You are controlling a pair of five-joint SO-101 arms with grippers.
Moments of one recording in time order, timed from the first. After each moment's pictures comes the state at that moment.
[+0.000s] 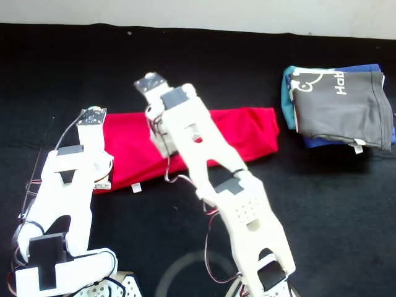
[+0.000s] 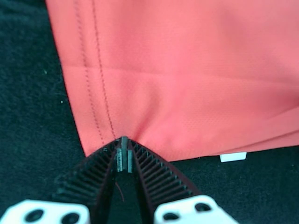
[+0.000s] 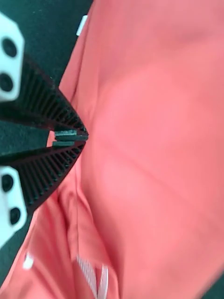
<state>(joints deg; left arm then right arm) -17.2 -8.6 49.4 46.8 -10.2 -39.6 45.9 -44.0 92.0 4.6</state>
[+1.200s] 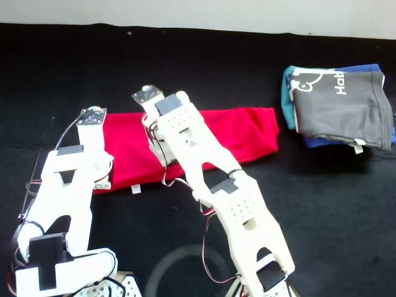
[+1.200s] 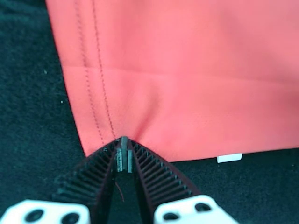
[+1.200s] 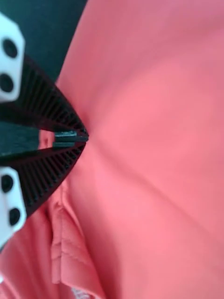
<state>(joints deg) -17.2 -8.6 49.4 46.8 -10.2 -40.2 48.1 -42.2 93.6 4.6</state>
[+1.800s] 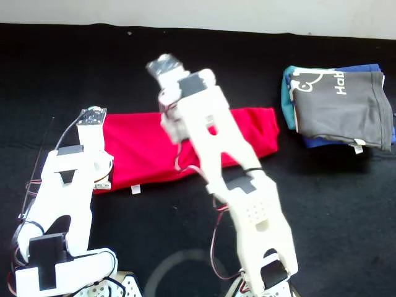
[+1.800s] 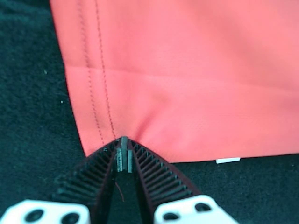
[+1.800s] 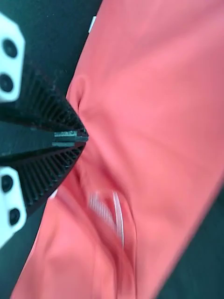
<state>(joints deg) -17.2 -8.6 49.4 46.8 -10.2 -32.4 39.4 -52.2 99.6 6.5</state>
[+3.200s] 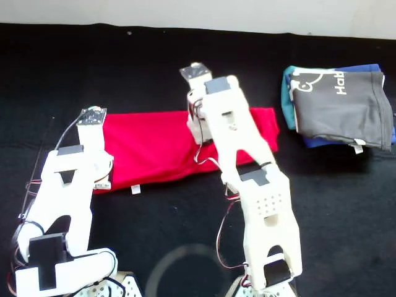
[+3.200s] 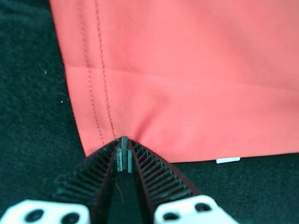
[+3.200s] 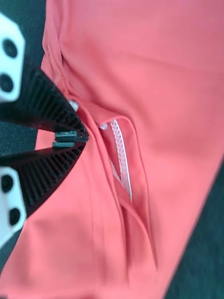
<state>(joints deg) -17.2 -8.6 49.5 46.8 -10.2 -25.1 42.3 -40.9 90.4 7.3</state>
